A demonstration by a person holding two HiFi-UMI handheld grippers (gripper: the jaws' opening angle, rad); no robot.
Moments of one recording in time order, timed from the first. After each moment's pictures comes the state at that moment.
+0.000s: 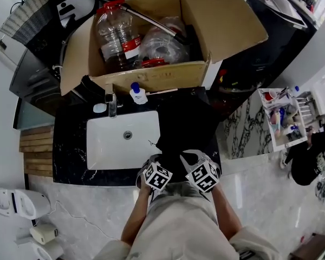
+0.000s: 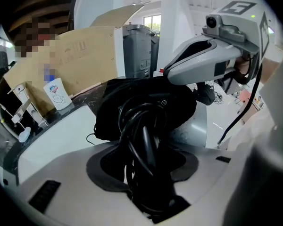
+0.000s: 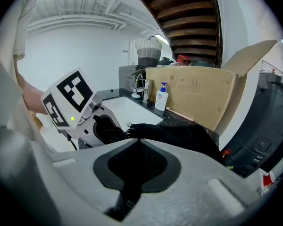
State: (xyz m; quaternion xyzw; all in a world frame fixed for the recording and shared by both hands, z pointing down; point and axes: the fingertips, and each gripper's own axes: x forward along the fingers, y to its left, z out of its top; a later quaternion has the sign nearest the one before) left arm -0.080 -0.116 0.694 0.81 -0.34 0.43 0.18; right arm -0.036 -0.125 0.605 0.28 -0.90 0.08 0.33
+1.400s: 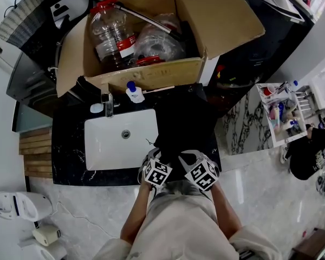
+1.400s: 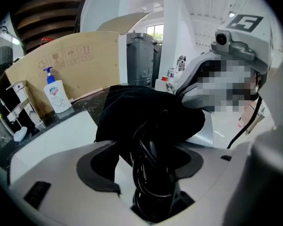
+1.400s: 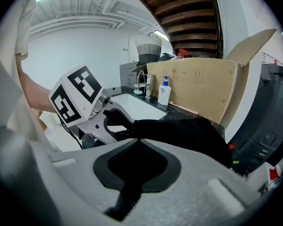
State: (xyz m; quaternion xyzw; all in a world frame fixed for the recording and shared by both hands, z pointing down) left arm -0.068 -0.136 0.692 0.83 -0.36 0.39 0.18; right arm -0.035 -0.116 0.622 0.26 -0.90 0.10 0.33
